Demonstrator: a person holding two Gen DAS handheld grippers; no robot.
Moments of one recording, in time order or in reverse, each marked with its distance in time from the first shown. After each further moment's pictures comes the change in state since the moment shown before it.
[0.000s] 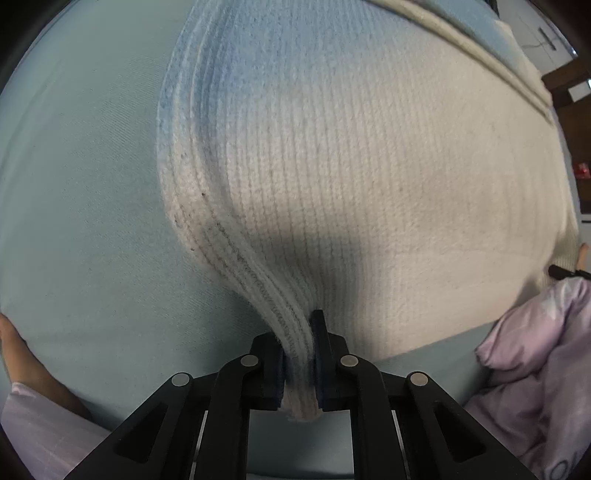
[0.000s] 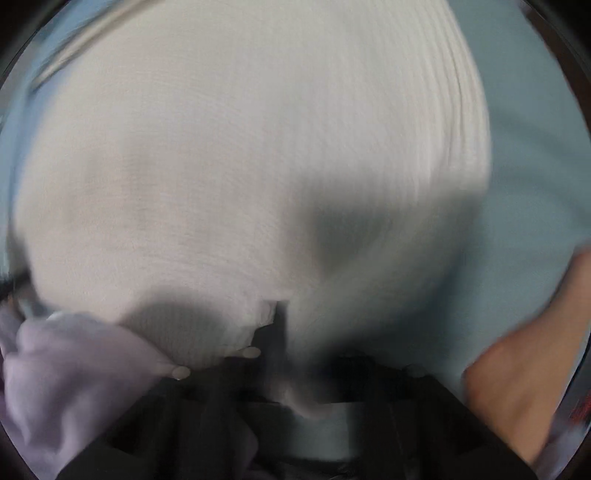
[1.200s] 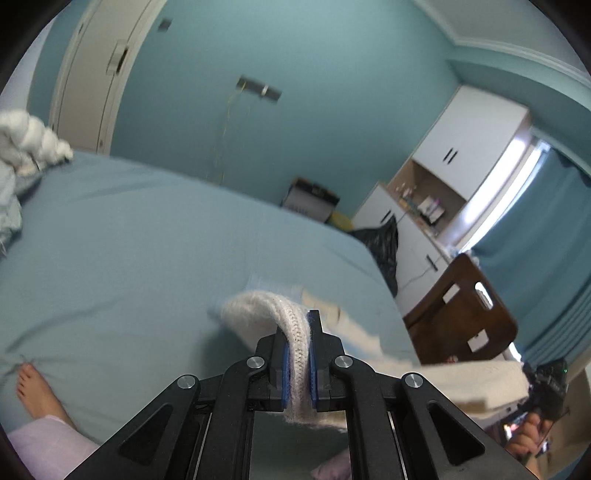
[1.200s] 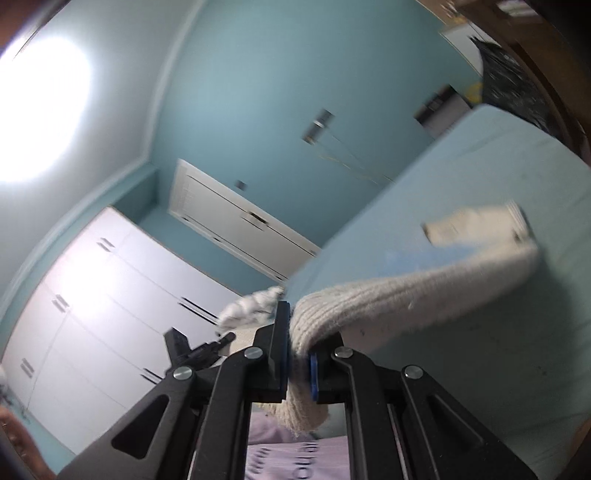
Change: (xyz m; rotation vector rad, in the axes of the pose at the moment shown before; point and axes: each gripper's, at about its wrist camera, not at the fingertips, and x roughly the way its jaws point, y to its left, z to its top) left arm -0.379 0.074 -0.143 -0.123 -0.995 -0.341; right arm -0.274 -0.013 -0.099 -0.016 -0.908 1.018
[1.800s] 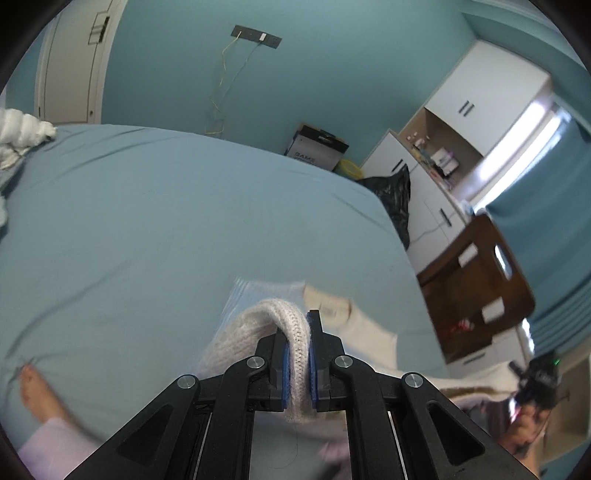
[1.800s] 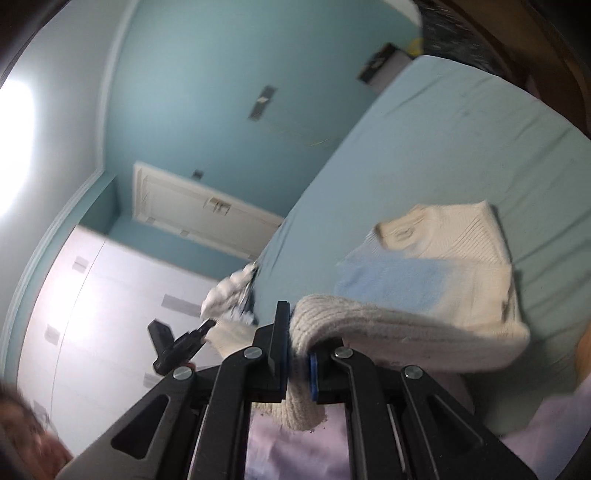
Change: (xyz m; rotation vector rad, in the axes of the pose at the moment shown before) left arm 0.133 -0.010 0.036 -0.013 0.254 0.036; right arm 0.031 -0.078 0.016 0.237 0.110 -0.160
